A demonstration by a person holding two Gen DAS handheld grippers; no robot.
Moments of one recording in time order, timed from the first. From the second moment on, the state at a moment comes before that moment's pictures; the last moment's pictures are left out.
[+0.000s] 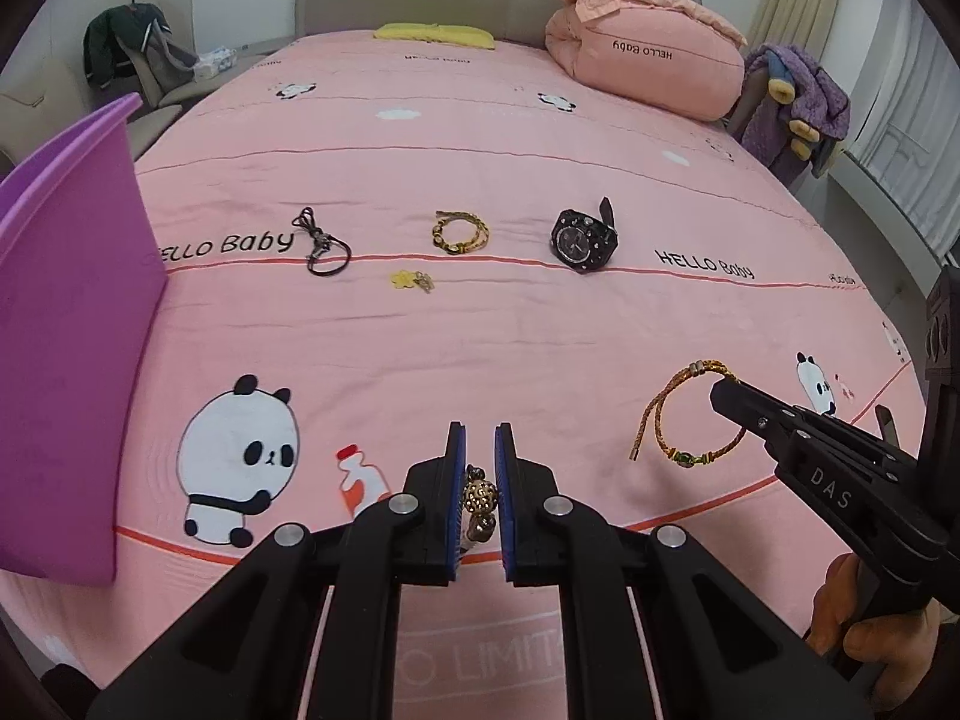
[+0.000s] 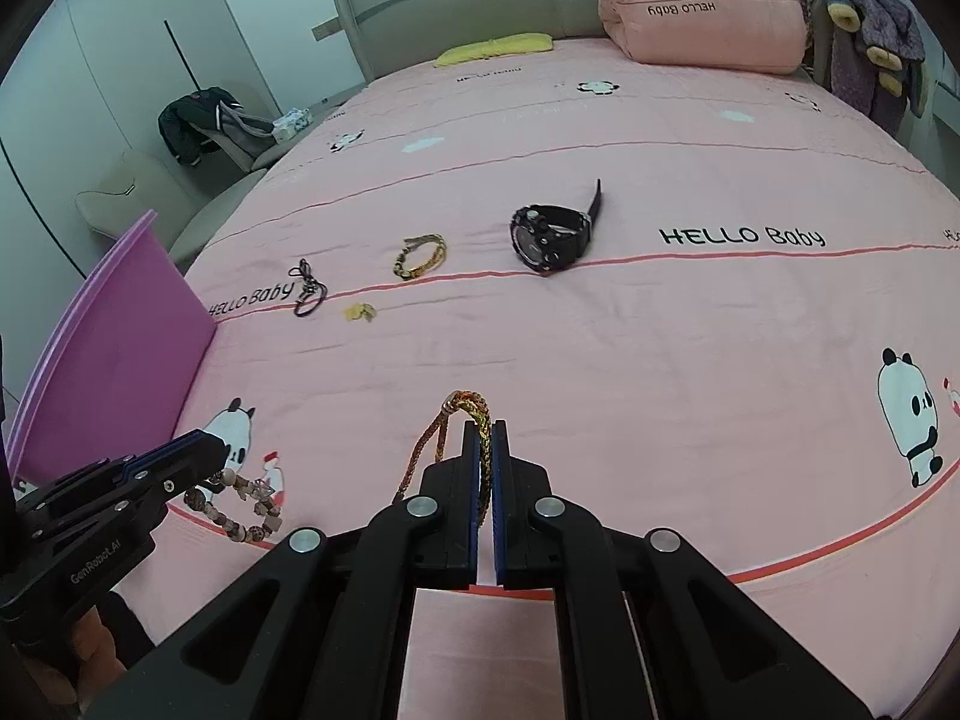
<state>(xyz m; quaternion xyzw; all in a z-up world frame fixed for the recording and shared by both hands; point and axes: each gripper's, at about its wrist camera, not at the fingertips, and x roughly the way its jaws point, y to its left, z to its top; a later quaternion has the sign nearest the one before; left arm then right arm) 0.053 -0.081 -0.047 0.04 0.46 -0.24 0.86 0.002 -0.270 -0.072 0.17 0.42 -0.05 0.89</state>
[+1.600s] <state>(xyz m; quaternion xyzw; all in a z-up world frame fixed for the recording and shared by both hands) 0.125 0.243 0.038 -0.01 0.40 -0.01 0.92 0.145 0.091 0.038 0.02 0.42 0.22 0.88</state>
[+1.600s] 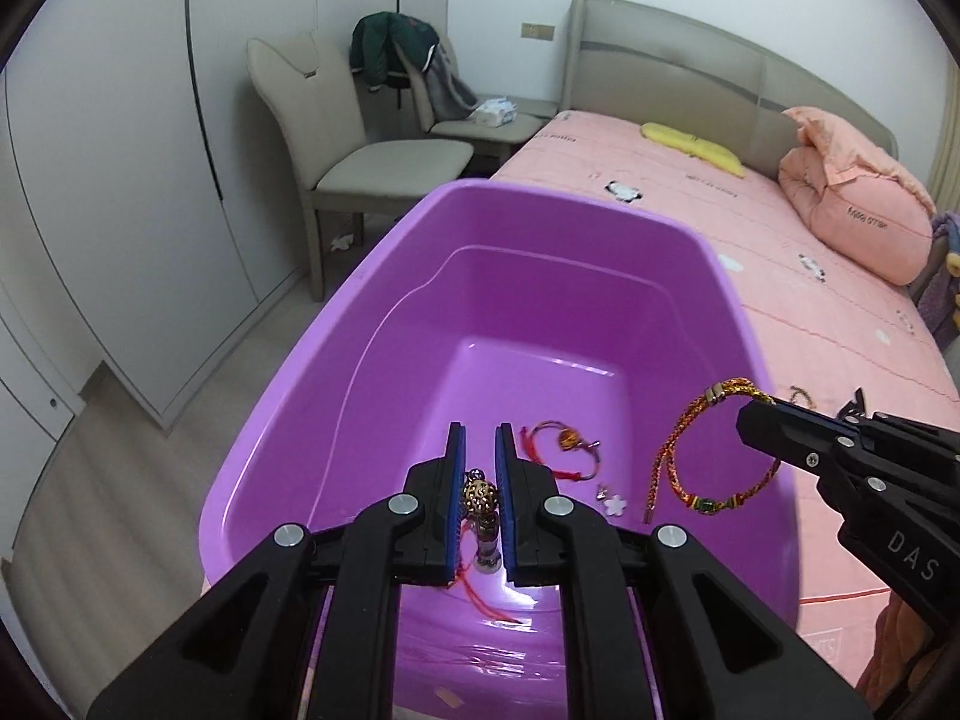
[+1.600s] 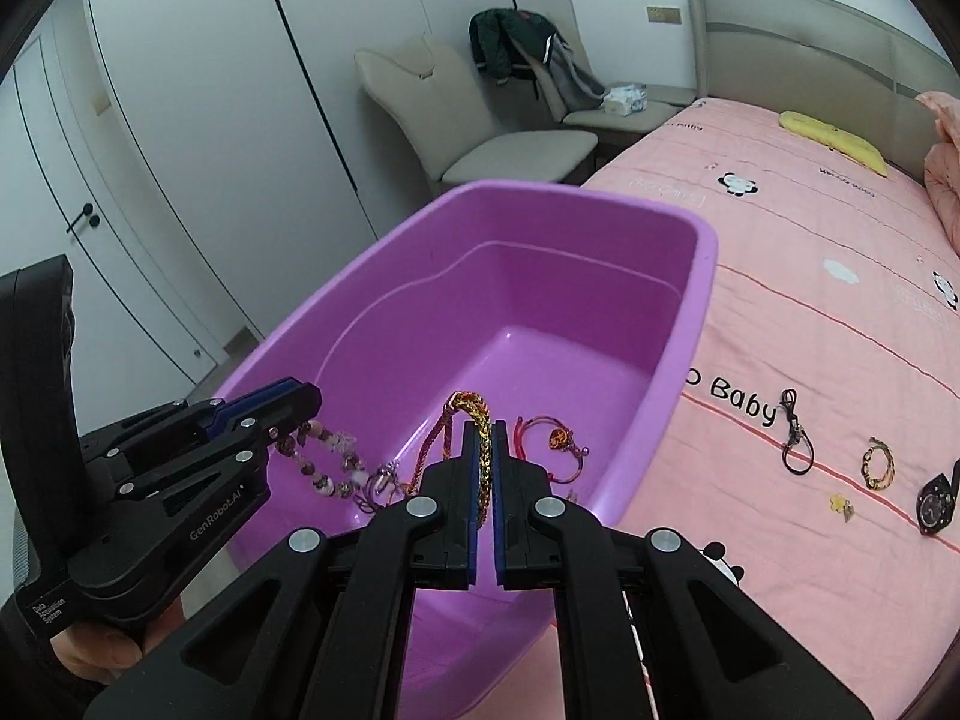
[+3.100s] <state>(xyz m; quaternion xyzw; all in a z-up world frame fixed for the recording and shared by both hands) 0.066 0.223 0.047 -0.02 0.42 0.04 0.91 0.085 0.031 0.033 0.04 0.42 0.19 0.88</state>
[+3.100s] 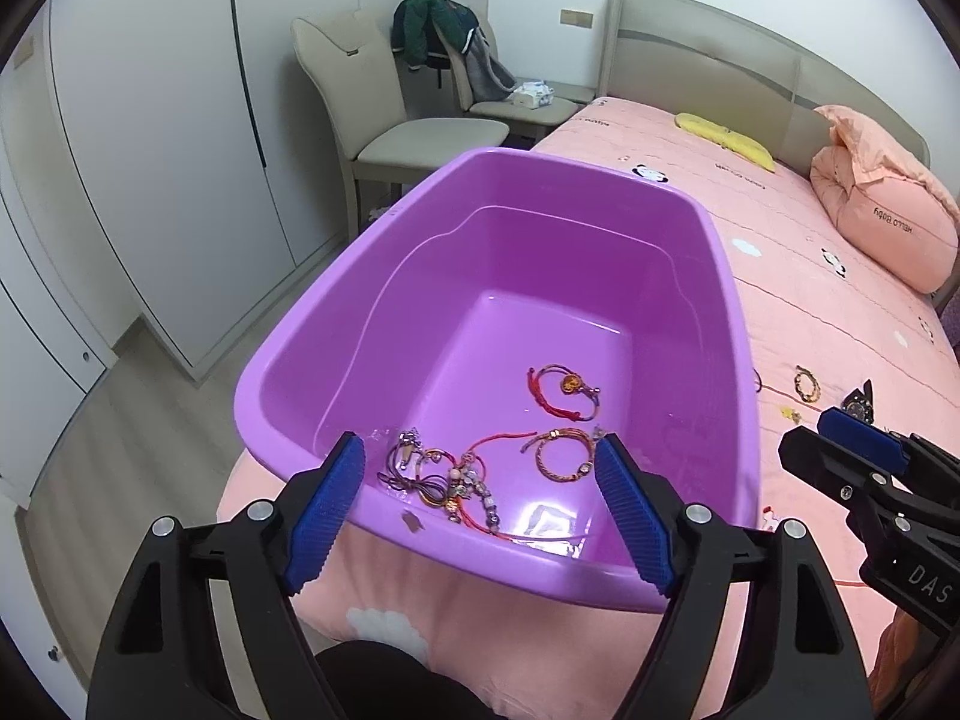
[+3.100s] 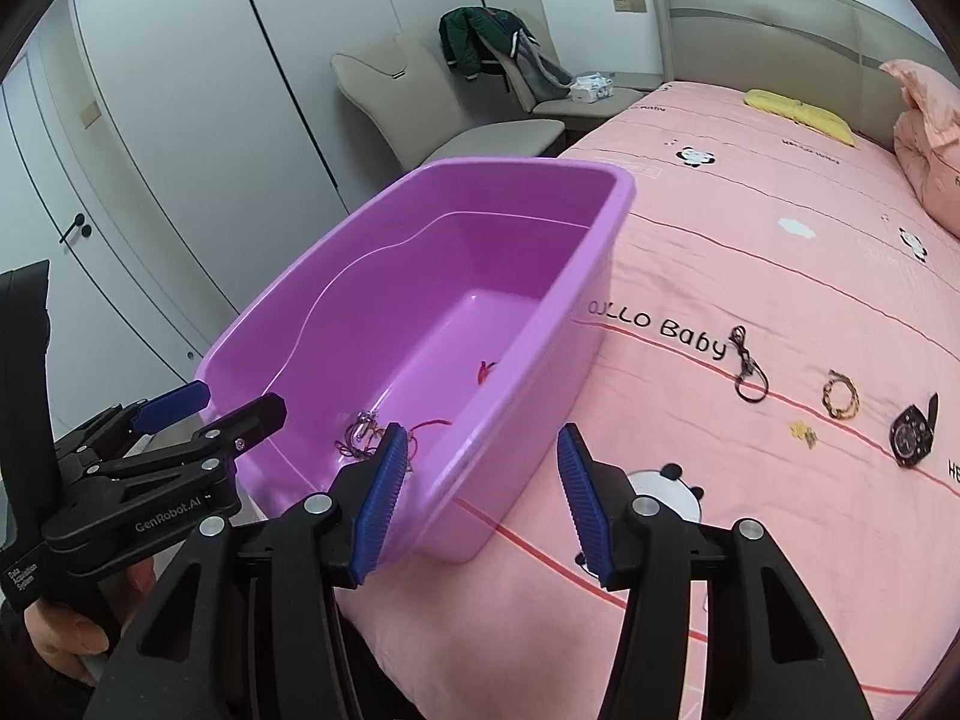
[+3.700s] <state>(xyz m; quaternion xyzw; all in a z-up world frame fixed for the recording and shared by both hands) 0.040 0.131 0.061 0.00 0.41 -0.04 0.91 0.040 -0.056 0.029 0.08 0.41 0.13 0.90</state>
